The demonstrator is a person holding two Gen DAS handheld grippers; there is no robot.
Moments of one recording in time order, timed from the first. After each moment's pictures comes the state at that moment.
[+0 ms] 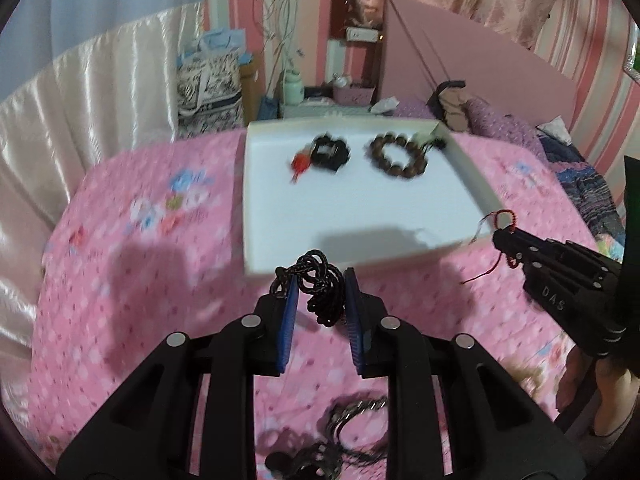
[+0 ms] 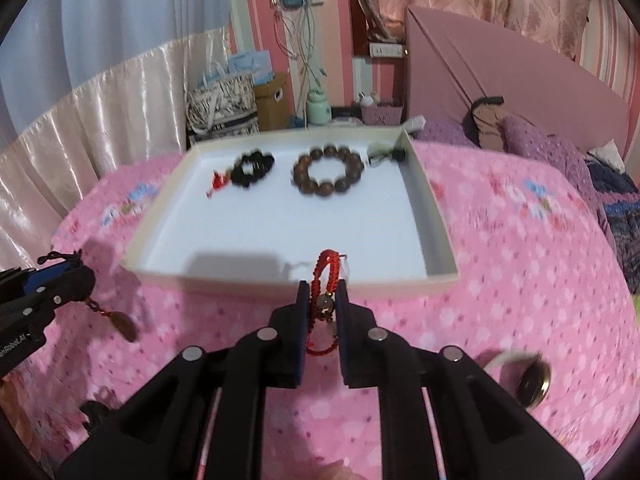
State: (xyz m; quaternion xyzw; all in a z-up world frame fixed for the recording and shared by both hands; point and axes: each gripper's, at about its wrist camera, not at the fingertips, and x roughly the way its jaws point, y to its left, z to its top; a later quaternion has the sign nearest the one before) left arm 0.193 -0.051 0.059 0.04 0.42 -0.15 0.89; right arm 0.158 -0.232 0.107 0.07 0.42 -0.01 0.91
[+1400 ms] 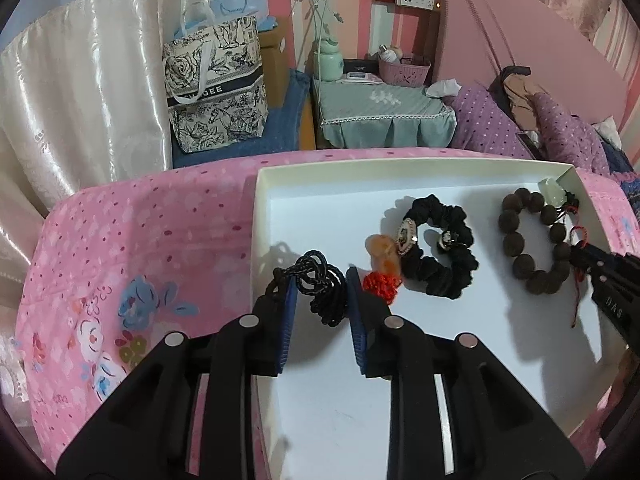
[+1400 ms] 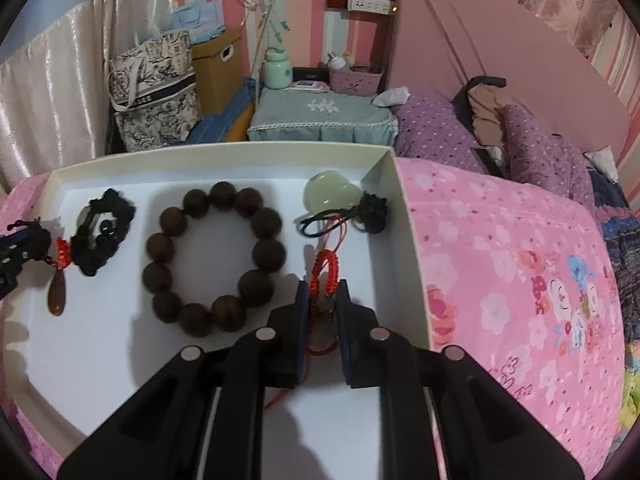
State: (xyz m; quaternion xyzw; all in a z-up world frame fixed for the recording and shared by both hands) left arm 0.405 -0.077 -0.010 0.05 0.48 -0.08 0.87; right arm 0.341 -0.287 0.029 0.02 0.51 -0.06 0.86
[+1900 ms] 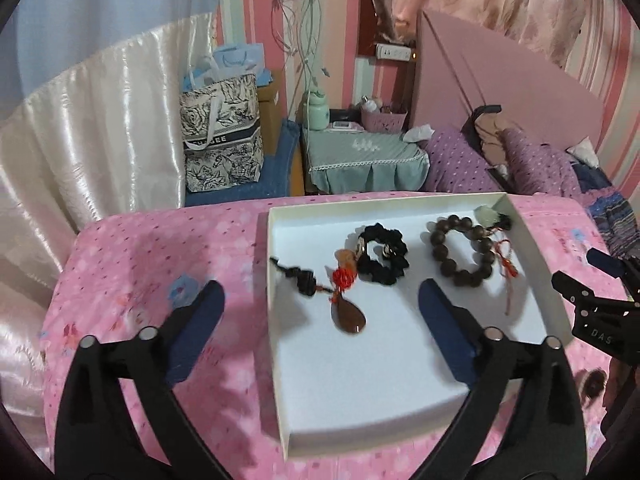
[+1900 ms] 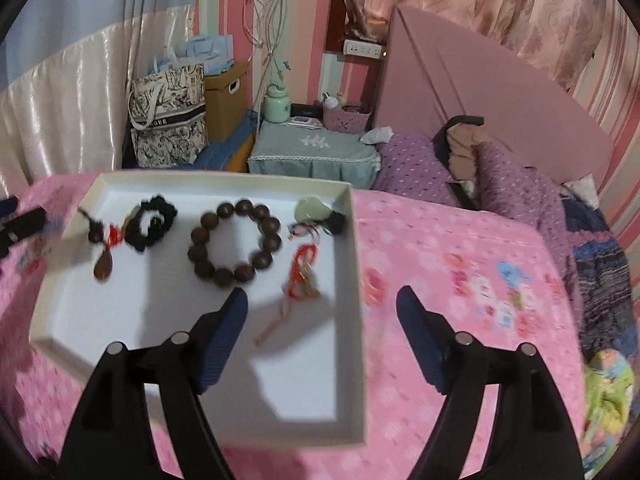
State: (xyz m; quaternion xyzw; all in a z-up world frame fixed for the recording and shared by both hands) left arm 0.325 -0.059 0.066 0.04 0.40 -0.10 0.91; right arm 0.256 -0.286 0.109 -0.03 0.45 -0.08 0.89
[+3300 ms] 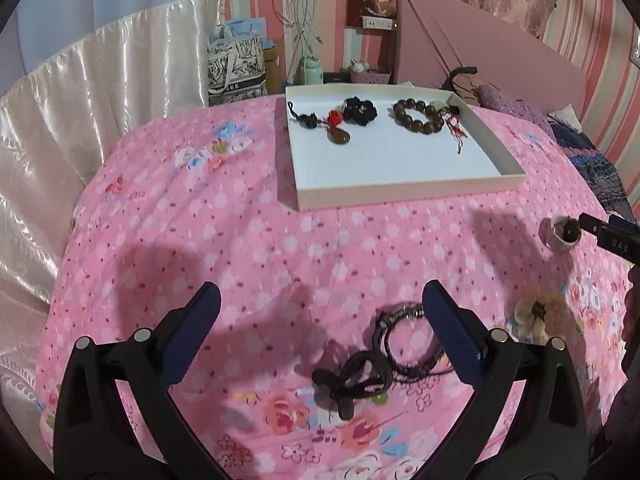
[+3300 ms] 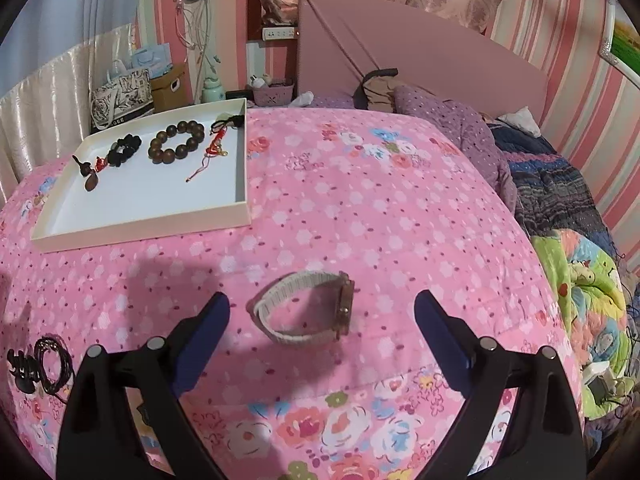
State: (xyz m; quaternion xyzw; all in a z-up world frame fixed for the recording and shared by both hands) left arm 0.131 0.015 0.034 0.06 0.44 -0.12 0.89; right arm 0.072 -0.334 0.098 0.04 0.46 -0.18 0.87
